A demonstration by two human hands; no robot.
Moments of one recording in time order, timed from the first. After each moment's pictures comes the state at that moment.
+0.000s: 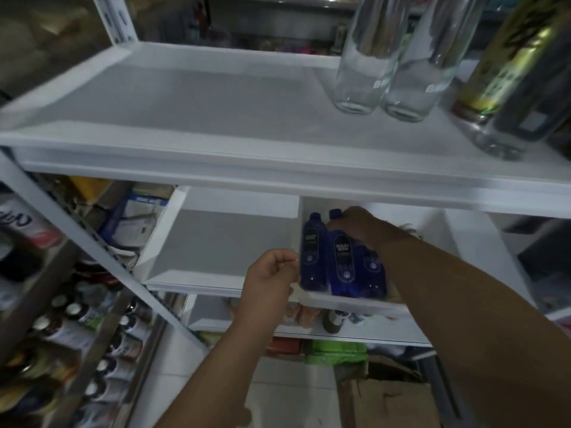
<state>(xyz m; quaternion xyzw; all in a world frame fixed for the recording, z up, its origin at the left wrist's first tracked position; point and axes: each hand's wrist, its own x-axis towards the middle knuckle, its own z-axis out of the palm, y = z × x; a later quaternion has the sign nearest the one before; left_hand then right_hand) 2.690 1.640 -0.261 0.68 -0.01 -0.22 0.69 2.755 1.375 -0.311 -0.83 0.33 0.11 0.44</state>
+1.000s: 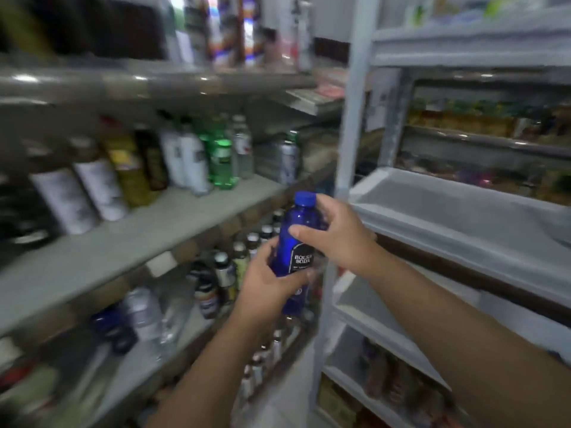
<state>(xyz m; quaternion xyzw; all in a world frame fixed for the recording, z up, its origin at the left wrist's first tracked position) 2.615 1.986 -0.109 0.70 -0.06 0.14 0.70 2.672 1.841 -0.040 -0.77 -0.29 -0.06 0.57</state>
